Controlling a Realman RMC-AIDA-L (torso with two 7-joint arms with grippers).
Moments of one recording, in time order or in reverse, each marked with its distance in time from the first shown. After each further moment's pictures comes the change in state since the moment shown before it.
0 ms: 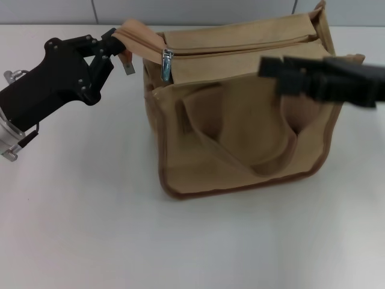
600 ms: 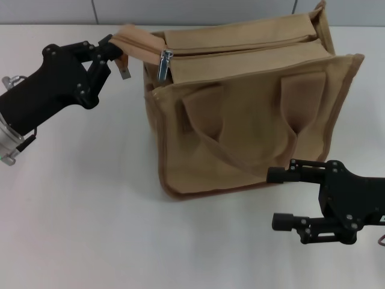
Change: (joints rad) left arm 0.013 0.003 0.000 -0.016 0.000 -0.027 0.023; right arm -0.212 0.048 -0.001 0.051 -0.257 0.060 -0.655
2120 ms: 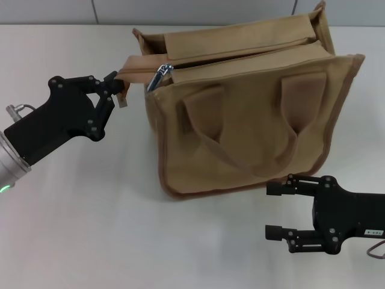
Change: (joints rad) left arm 0.048 -0.002 0.017 -0.073 0.031 -0.067 0.280; right arm -0.038 0.017 0.008 0.004 -0.073 0.147 -0.117
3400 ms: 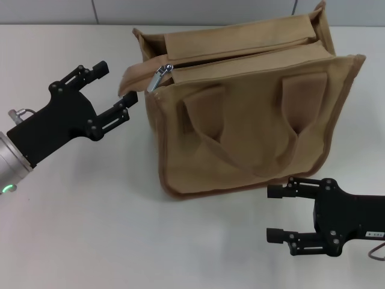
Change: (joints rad) left arm 0.000 -0.004 -0.002 -0.009 -0.001 -0.078 -0.046; right arm -0.002 -0.001 -0.002 -0.006 -0.011 0.002 0.009
